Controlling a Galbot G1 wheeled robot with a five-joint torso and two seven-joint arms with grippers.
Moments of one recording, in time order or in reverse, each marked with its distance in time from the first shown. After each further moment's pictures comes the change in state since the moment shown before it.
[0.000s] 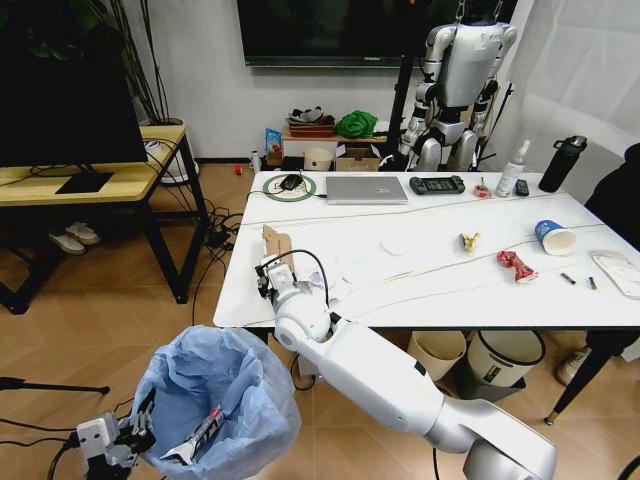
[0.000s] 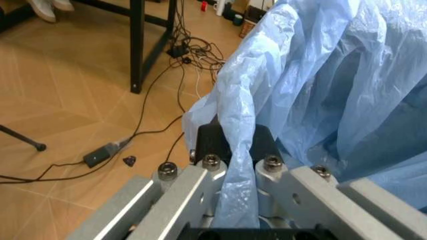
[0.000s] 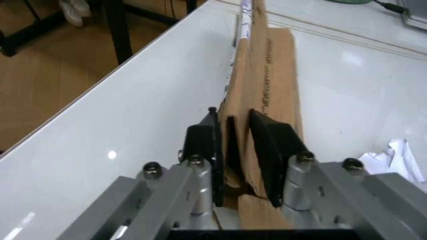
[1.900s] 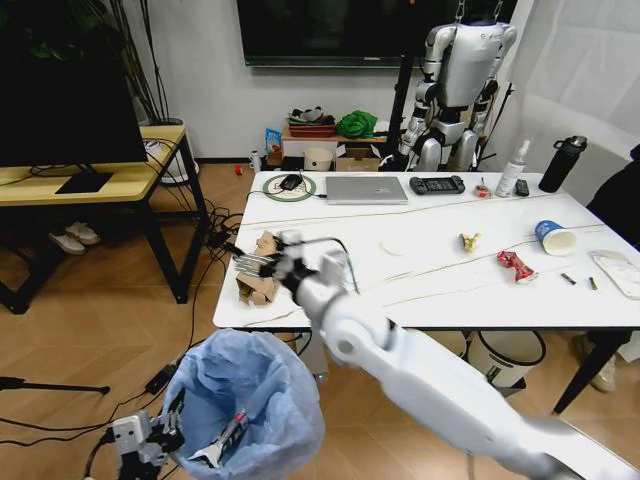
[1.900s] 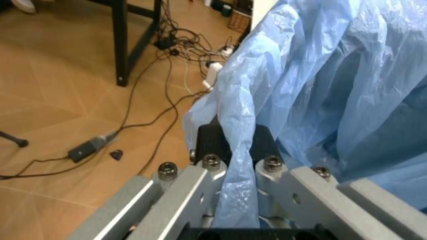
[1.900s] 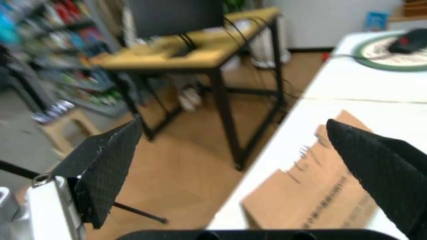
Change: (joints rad) left arm 0.002 0.000 0.080 -0.011 0.053 0.009 -0.012; right arm -0.007 -0.154 0.052 0.341 0.311 0.208 -0.126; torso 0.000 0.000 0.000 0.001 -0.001
